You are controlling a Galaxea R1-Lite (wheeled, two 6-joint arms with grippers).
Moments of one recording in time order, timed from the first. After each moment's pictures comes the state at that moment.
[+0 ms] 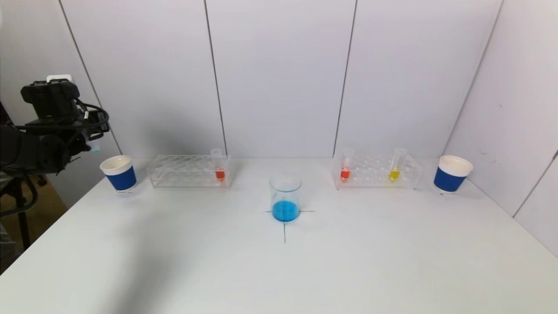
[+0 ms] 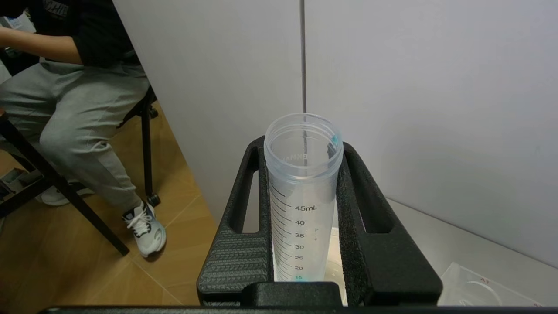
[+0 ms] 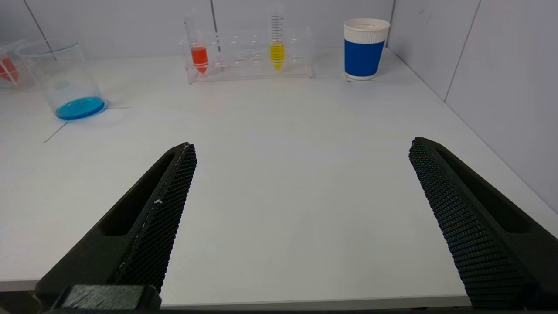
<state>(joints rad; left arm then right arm) 0.21 2.04 -1.32 -0.68 0.36 0.03 0.00 0.00 0.00 -0.01 -0.02 0.05</state>
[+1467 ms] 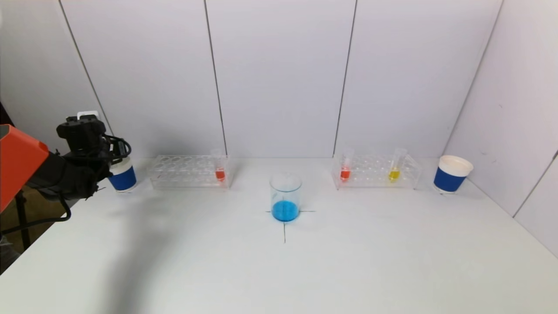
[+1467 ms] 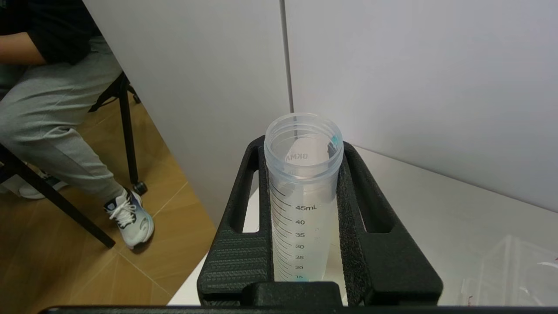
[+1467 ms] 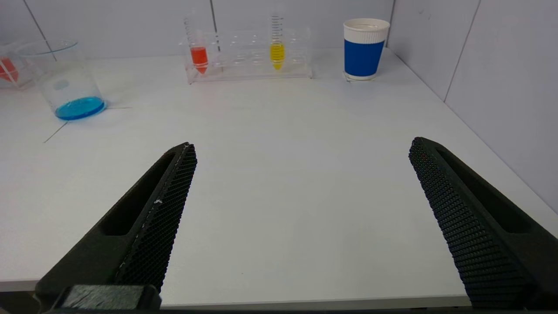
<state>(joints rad) 0.22 2.26 -1.29 -0.89 0.32 0.04 0.00 0.00 0.00 -0.01 -0.02 0.05</state>
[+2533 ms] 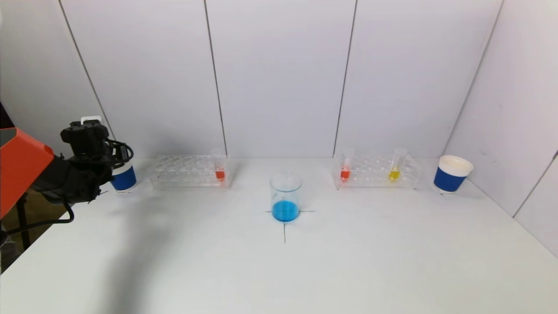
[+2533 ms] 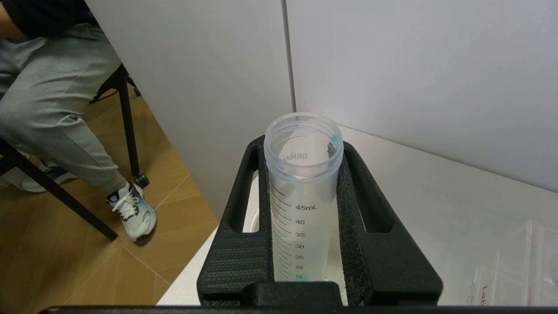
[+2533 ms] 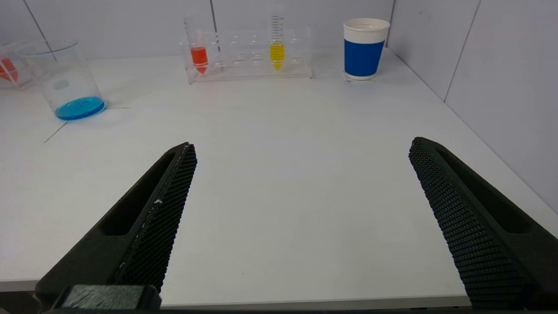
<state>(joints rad) 0.22 2.29 -1.28 -0.90 0.33 0.04 0.00 0.00 0.00 -0.01 -0.02 0.05</state>
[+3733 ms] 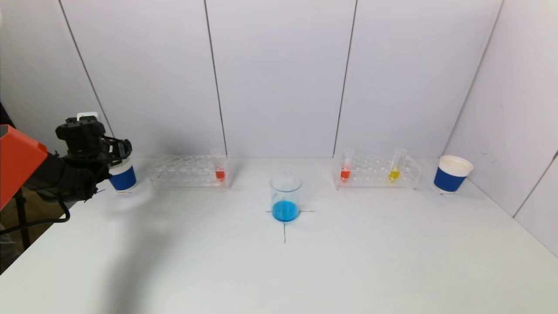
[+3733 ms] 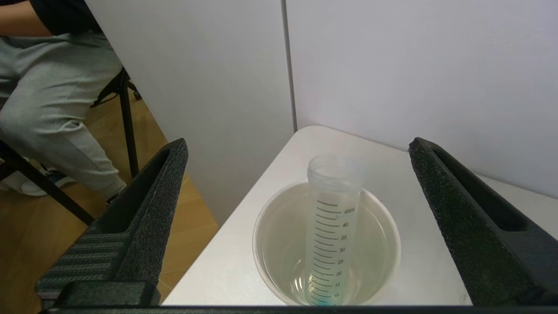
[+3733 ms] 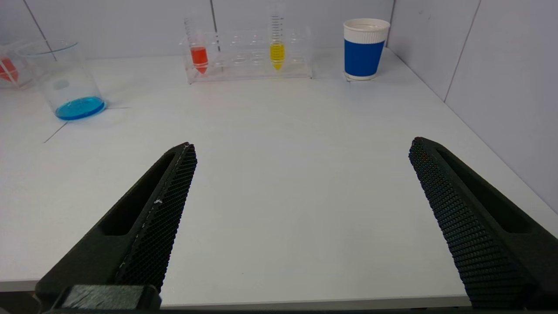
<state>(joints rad) 0.21 2.25 -1.26 -0.90 0.32 0.04 0.00 0.00 0.00 -0.01 -0.02 0.05</state>
